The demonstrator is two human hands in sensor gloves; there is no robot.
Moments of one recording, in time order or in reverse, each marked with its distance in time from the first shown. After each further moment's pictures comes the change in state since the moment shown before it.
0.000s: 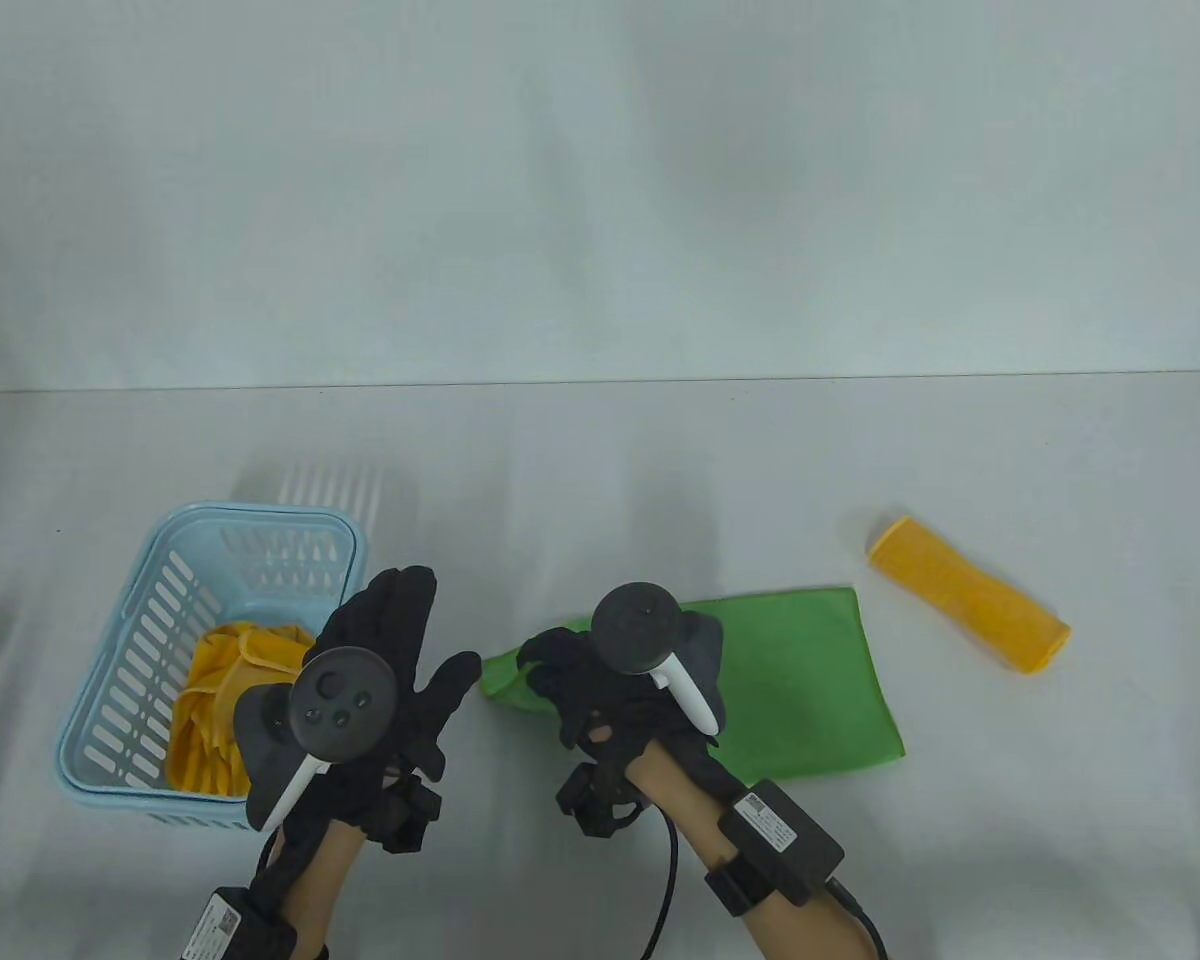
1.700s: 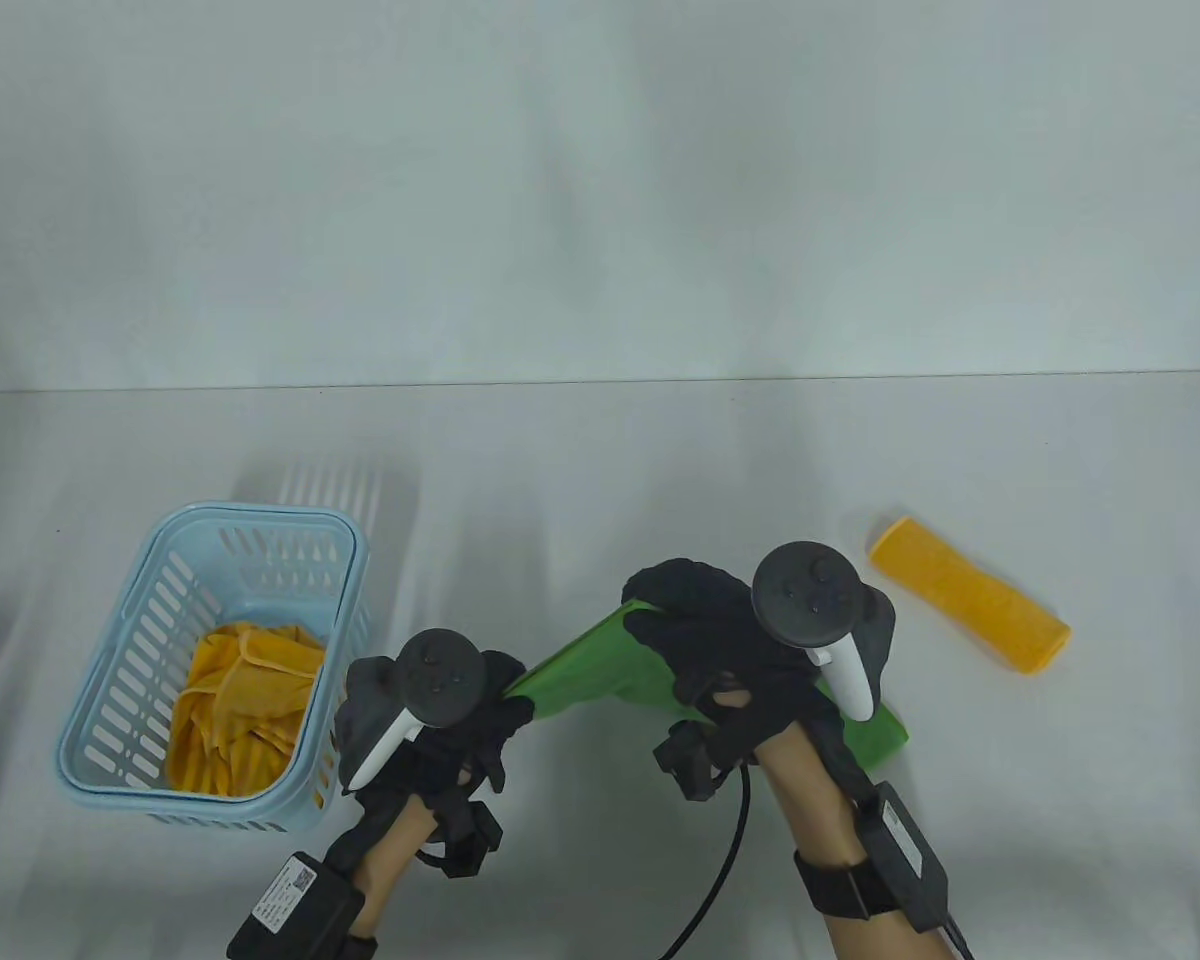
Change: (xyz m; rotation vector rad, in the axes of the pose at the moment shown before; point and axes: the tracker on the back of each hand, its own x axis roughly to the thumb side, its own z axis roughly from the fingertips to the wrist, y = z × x) left_hand 0.010 -0.074 -0.016 -0.317 0.052 0.075; right_hand -0.008 -0.111 0.038 -0.188 -0.084 -0.237
